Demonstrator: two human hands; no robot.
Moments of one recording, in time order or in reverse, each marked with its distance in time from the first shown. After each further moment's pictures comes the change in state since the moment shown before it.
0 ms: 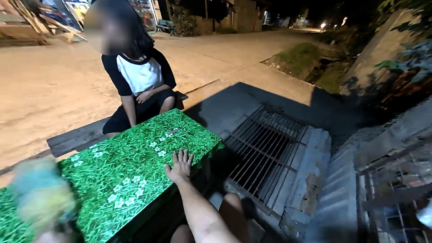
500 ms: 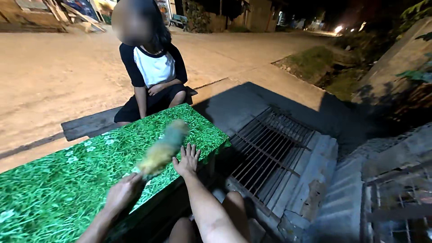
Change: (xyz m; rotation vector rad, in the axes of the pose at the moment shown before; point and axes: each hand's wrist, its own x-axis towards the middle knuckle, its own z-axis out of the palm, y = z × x) left_hand 0.015 0.091 0.034 0.026 -0.163 0.682; right_hand 0.001 -0.004 -0.005 -0.050 -0.007 0.005
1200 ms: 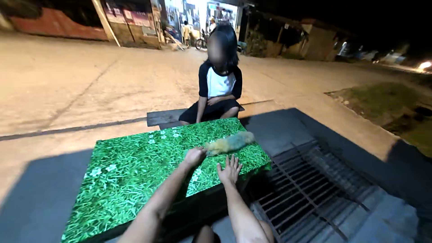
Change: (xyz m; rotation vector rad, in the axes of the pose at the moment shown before) left_hand 0.123 0.003 0.013 -0.079 -0.102 0.073; right_hand 0.004 -0.001 0.014 -0.050 0.073 0.003
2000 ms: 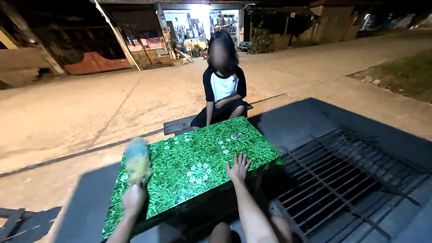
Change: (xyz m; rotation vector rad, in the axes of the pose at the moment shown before) left_hand -0.243 -0.094 -0.054 0.131 0.274 -0.927; right_hand -0.006 0.004 -0.004 0.051 -0.030 -0.028
